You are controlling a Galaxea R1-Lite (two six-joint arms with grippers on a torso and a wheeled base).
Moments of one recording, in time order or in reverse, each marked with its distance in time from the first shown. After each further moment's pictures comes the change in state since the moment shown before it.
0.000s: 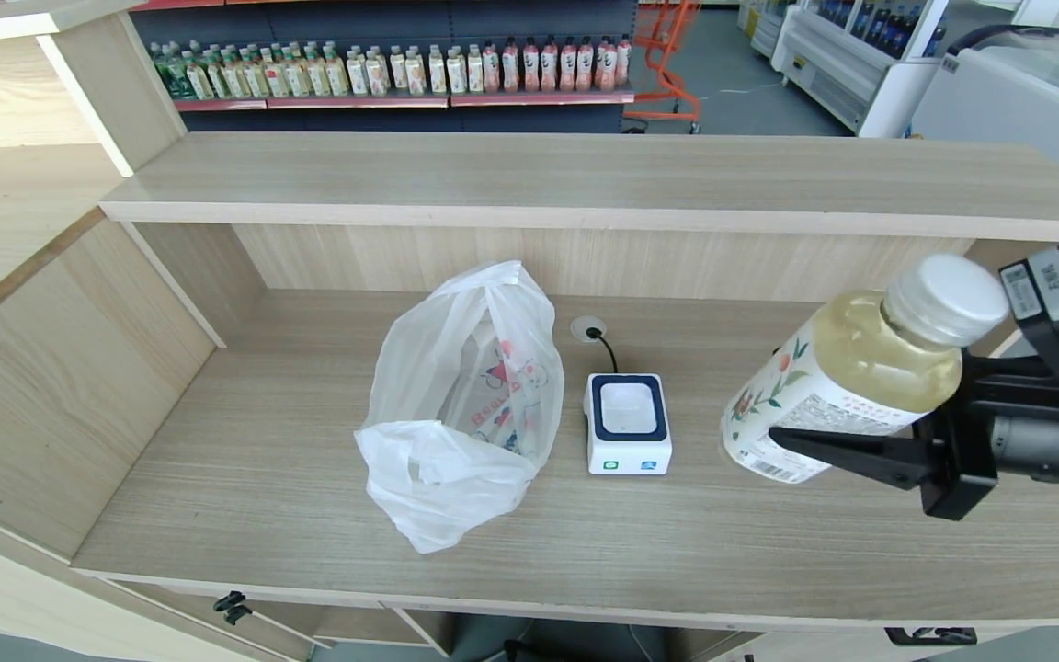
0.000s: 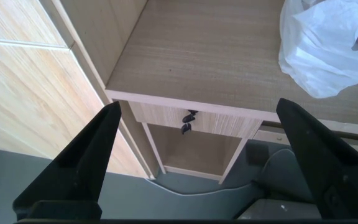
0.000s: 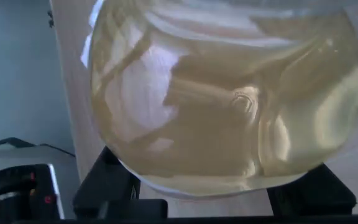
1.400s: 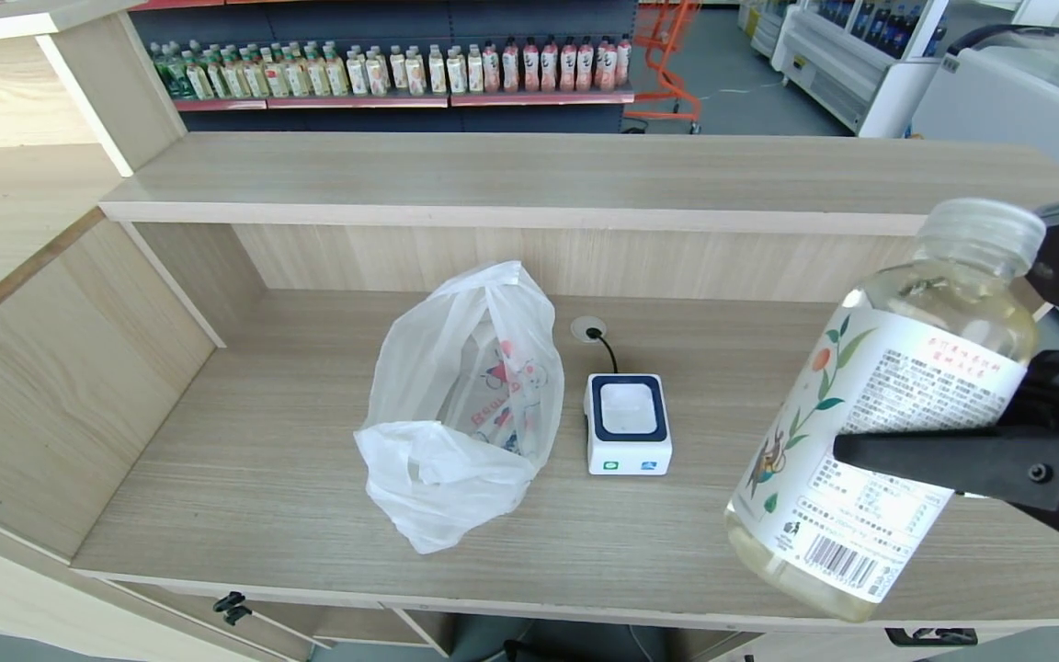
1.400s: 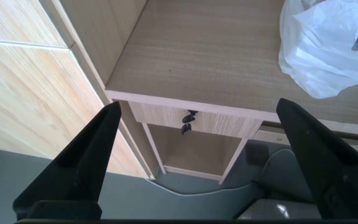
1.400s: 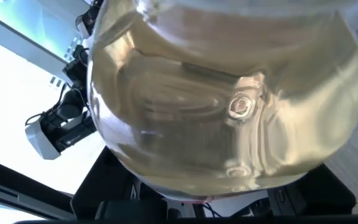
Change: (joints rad) left arm 0.000 0.000 0.000 0.000 0.000 0.000; right arm 0.124 -0.111 0.008 0.013 0.187 0.917
